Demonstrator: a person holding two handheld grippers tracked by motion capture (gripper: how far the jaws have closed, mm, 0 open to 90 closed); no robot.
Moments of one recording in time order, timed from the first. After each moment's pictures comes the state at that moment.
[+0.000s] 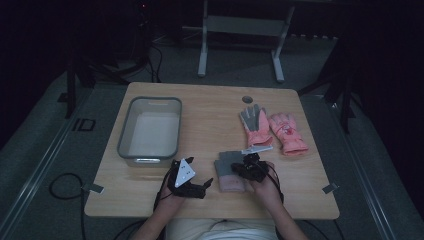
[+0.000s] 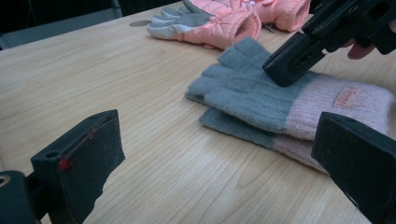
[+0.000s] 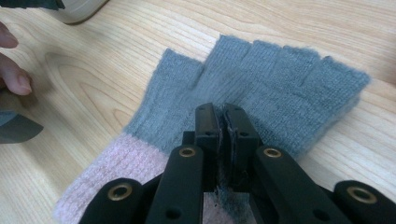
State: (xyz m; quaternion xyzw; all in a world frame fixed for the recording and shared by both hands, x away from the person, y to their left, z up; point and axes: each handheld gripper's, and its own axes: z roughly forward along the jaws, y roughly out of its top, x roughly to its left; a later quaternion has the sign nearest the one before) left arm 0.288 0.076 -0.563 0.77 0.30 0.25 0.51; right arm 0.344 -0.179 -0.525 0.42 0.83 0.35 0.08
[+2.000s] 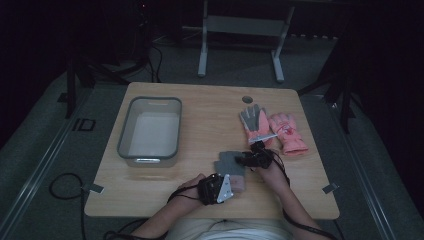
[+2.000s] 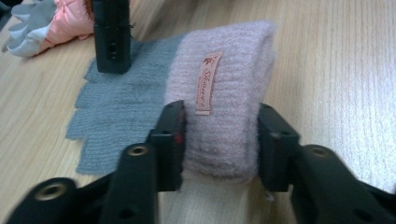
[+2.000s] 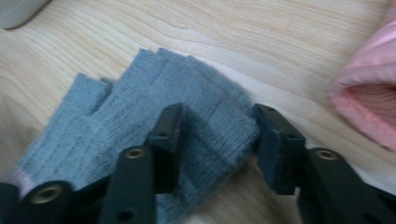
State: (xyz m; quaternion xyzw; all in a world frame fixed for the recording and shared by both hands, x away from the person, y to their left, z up) left arm 0.279 -0.007 -0.554 0.91 0.07 0.24 0.34; right arm 0.403 -0.210 -0.546 0.42 0.83 0.35 0.05
